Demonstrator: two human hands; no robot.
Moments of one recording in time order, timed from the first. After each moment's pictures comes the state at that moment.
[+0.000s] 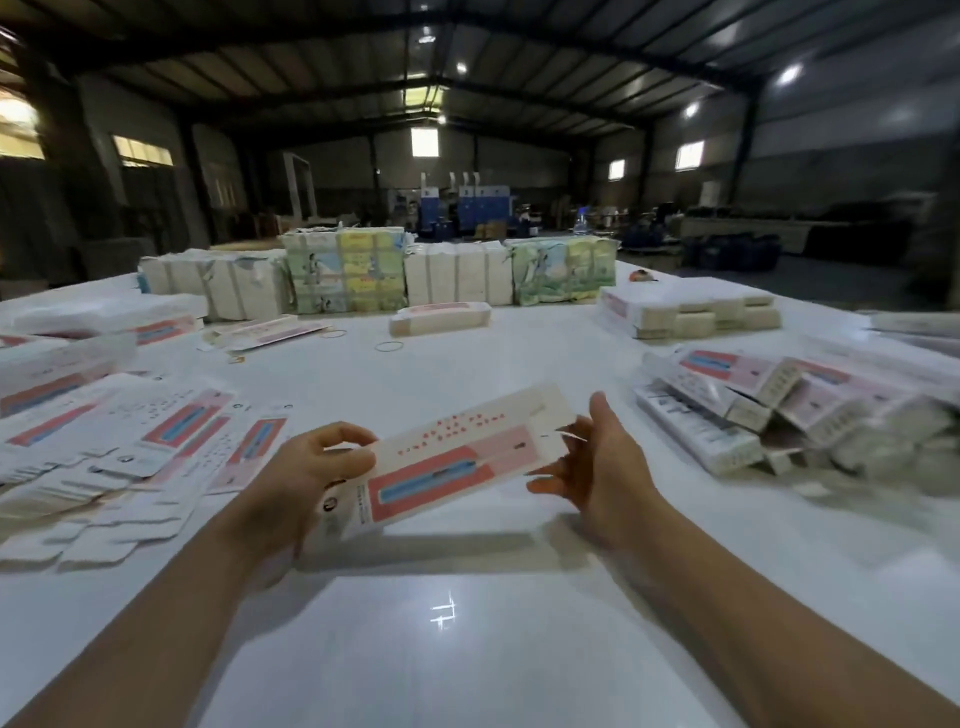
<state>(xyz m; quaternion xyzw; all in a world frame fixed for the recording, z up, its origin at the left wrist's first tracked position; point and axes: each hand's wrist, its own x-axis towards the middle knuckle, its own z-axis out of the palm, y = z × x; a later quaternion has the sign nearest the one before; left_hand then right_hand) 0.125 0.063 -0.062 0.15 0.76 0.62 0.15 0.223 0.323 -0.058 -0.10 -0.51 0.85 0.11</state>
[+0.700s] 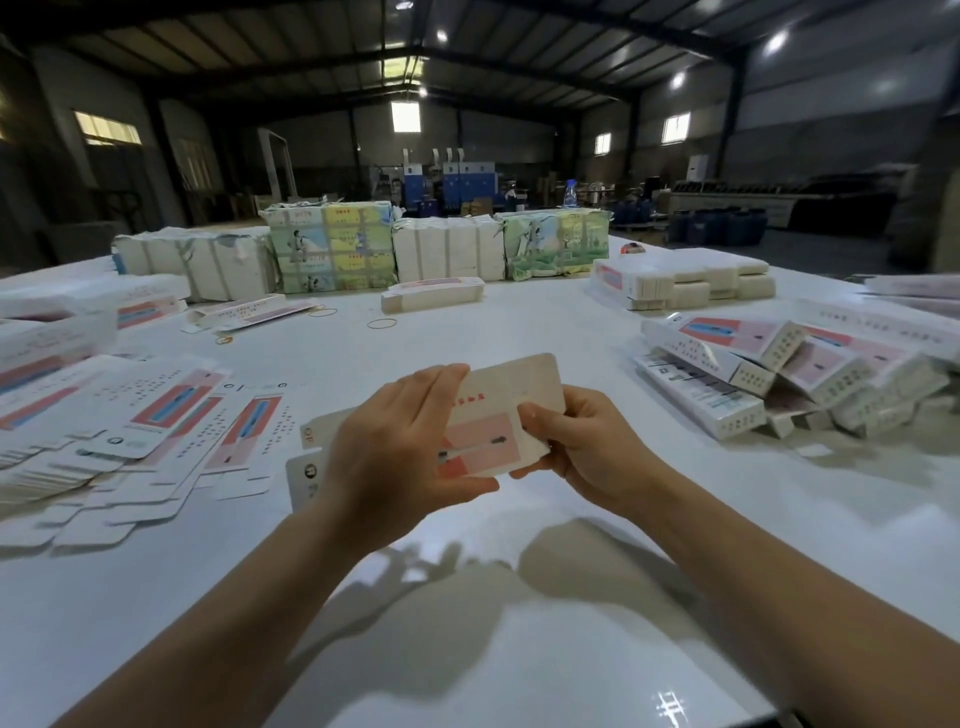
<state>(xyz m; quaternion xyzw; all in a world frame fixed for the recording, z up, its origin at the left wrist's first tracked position) 0.181 0.119 -0.052 0.45 0.79 0.14 -0.40 0.238 0.310 -0.056 0.12 -0.65 0.75 0.08</state>
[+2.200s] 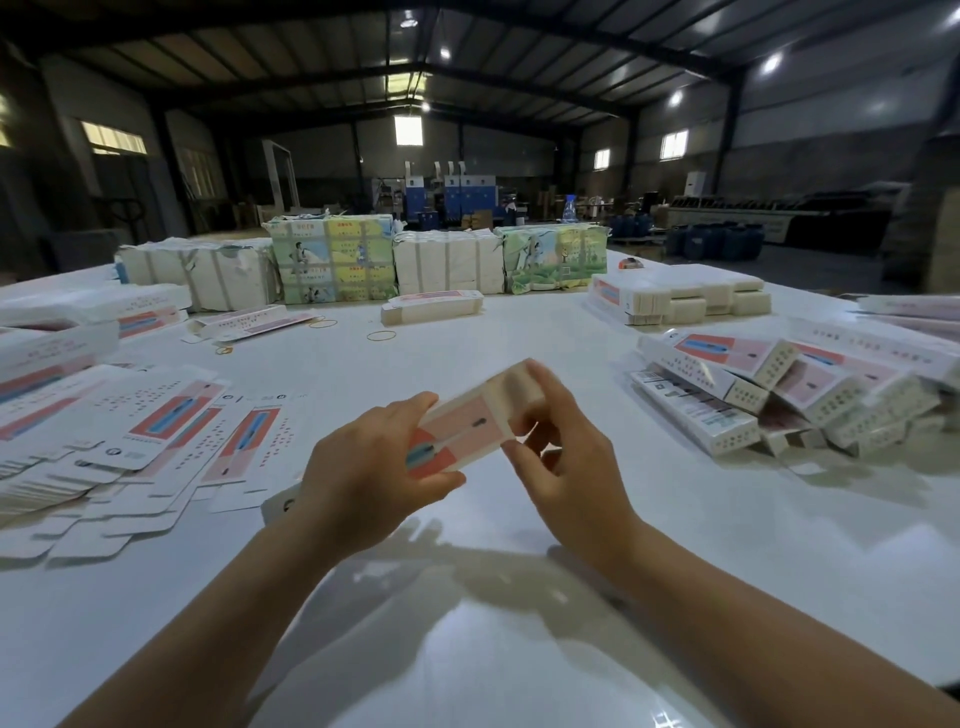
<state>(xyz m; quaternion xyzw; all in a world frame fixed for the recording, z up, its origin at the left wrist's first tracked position) 0.174 0.110 -0.051 0.36 0.87 0.23 -0.24 0.247 0.290 -0.066 0.12 -0.81 0.39 0.42</state>
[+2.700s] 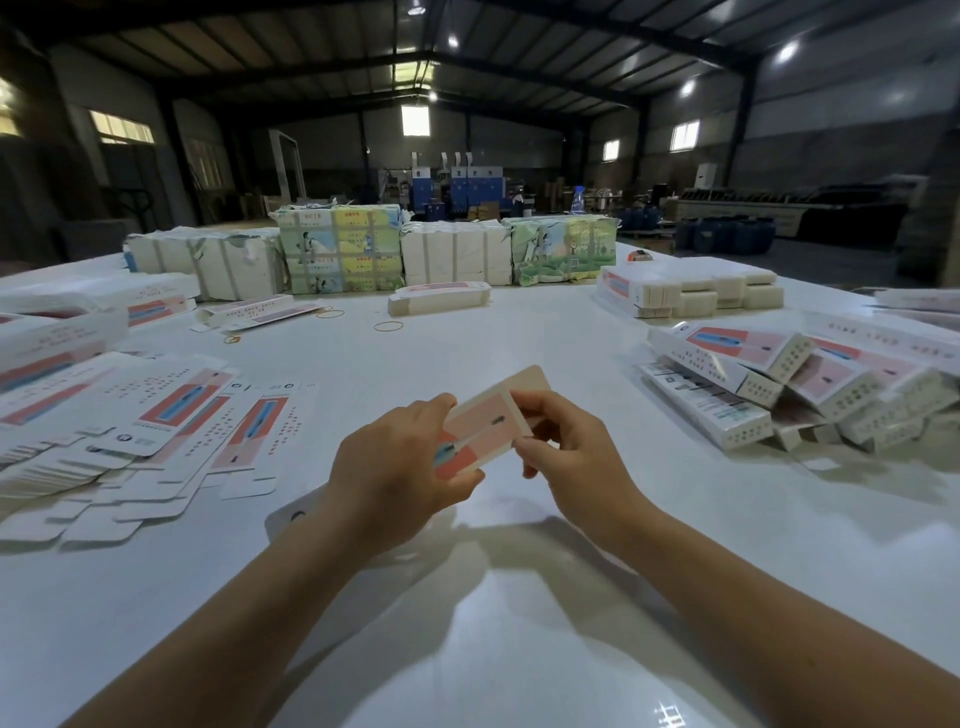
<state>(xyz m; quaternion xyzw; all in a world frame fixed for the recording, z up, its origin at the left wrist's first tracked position) 0.177 0.122 -0.058 0.35 0.88 0.19 -0.26 0.242 0.289 -0.063 0.09 -0.76 0.58 0.27</state>
